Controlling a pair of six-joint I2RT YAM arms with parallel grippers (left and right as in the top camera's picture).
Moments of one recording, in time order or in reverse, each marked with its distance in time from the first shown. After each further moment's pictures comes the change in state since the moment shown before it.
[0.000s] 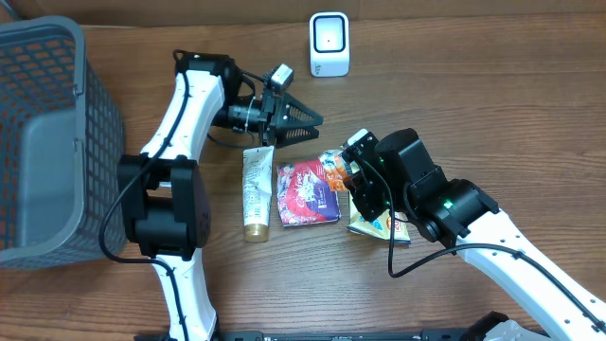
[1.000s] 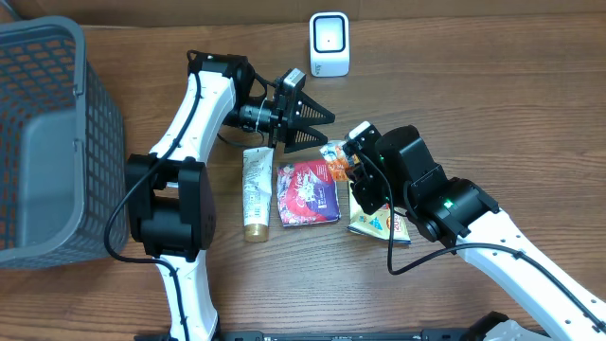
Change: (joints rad) left arm -0.037 0.000 0.000 0.065 -0.008 -0.185; right arm 0.000 0.000 0.010 0.053 0.077 -0.005
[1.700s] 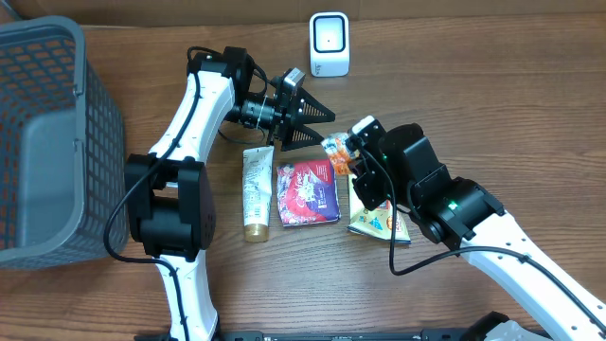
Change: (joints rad) left arm 0.003 0.000 0.000 0.145 -0.108 -0.174; right arm 0.000 -0.019 0.012 -0.002 0.037 0.000
